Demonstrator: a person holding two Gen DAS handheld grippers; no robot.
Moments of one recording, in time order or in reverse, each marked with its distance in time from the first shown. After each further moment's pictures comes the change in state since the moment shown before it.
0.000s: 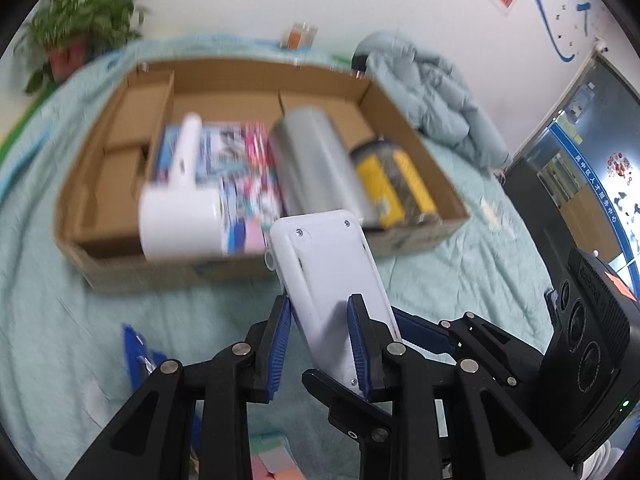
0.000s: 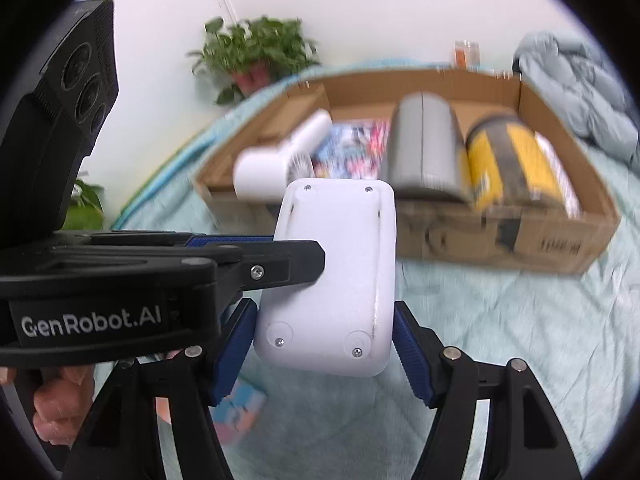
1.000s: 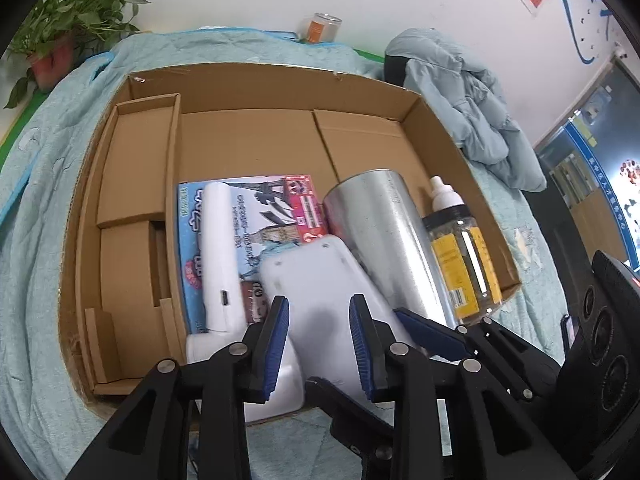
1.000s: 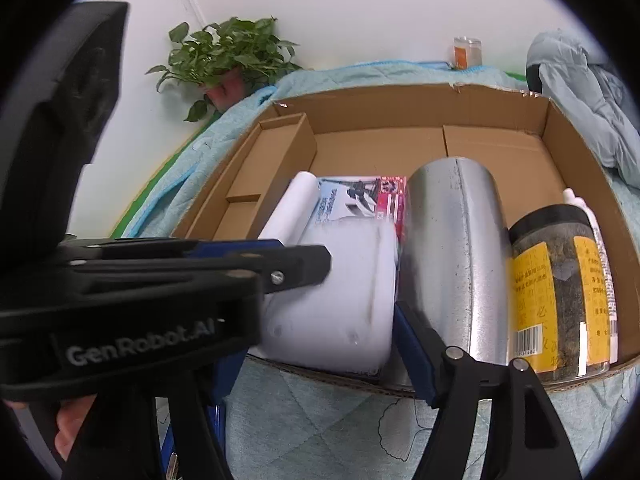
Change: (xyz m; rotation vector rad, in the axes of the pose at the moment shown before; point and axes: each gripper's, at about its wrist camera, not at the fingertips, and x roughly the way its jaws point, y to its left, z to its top) left arm 0.060 0.069 0.109 -0.016 0.092 0.006; right arm 0.063 -0.004 0.079 0.064 0.058 -0.036
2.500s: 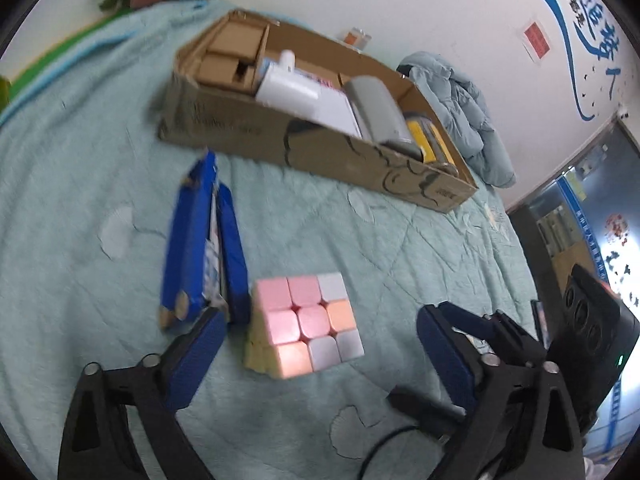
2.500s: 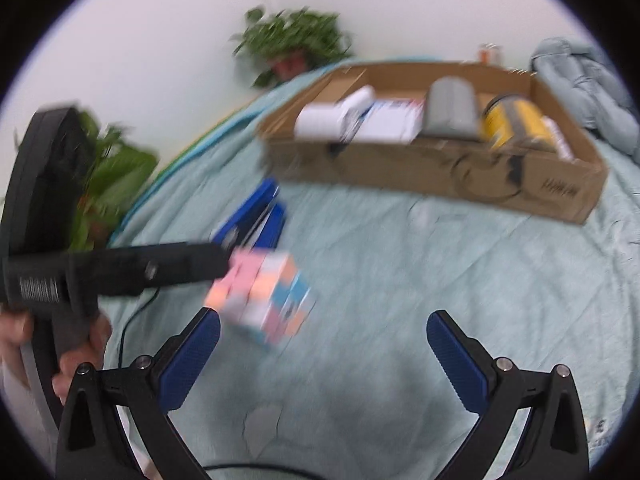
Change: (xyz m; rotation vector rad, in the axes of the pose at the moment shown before) left arm -0.077 -0.009 -0.270 -0.223 -0.103 -0.072; right arm -0.086 0.018 -0.175 -0.191 0.026 0.115
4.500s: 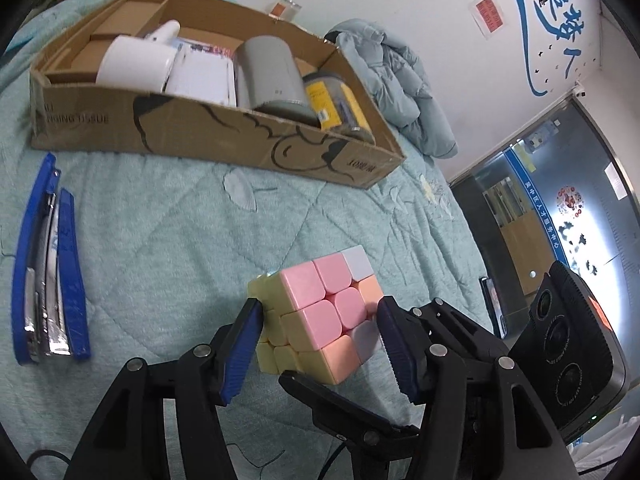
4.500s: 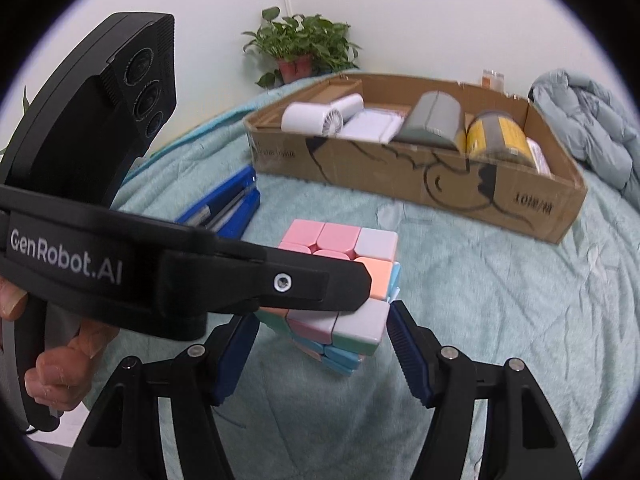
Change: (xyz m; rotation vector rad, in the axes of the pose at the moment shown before) left arm 0.056 -0.071 0.020 0.092 0.072 -0.216; right arm -0.020 -0.022 -0.003 -0.082 -0.100 -0.090
